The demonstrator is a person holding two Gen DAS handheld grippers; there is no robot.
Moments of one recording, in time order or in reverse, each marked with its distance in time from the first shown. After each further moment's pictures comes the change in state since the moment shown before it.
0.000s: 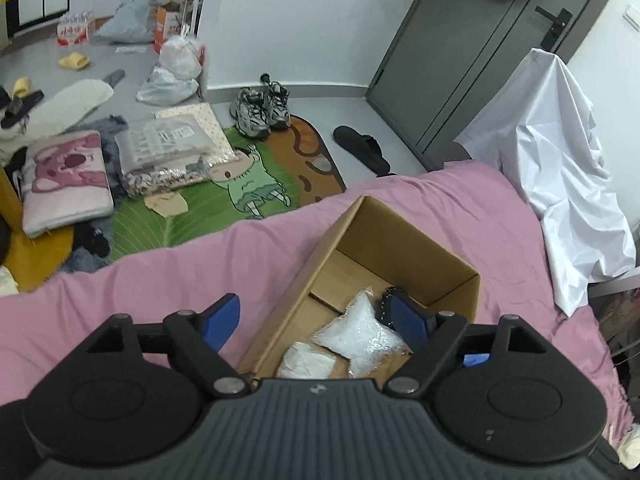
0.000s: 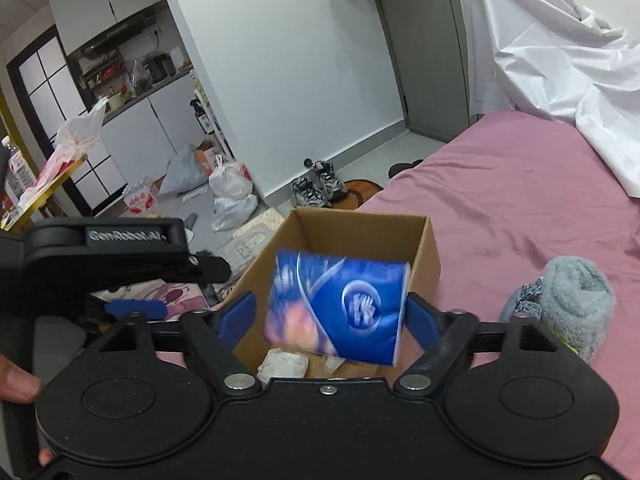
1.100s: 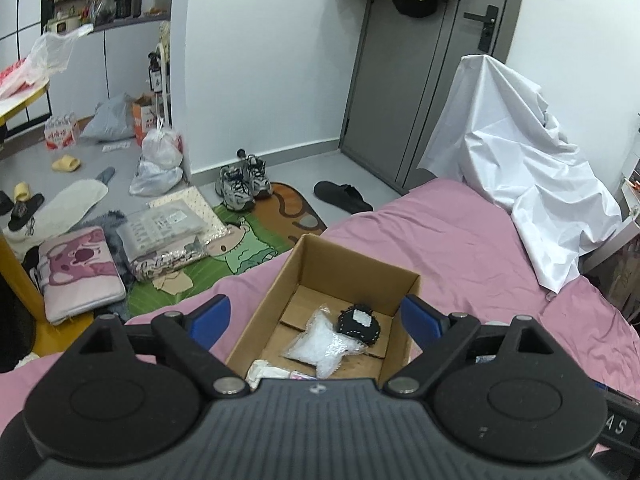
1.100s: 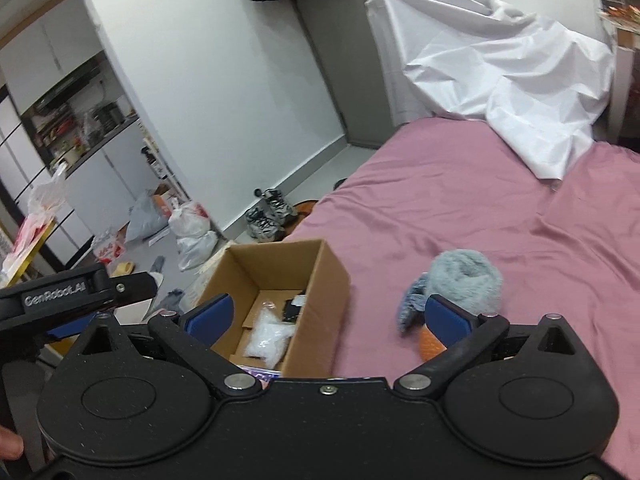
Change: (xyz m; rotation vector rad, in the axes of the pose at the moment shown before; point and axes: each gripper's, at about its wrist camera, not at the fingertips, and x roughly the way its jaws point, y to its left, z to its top) left arm -0.063 -0.071 -0.034 0.215 -0.199 0.036; right arm -0.073 -0.057 0.003 0.179 -0.054 -0.121
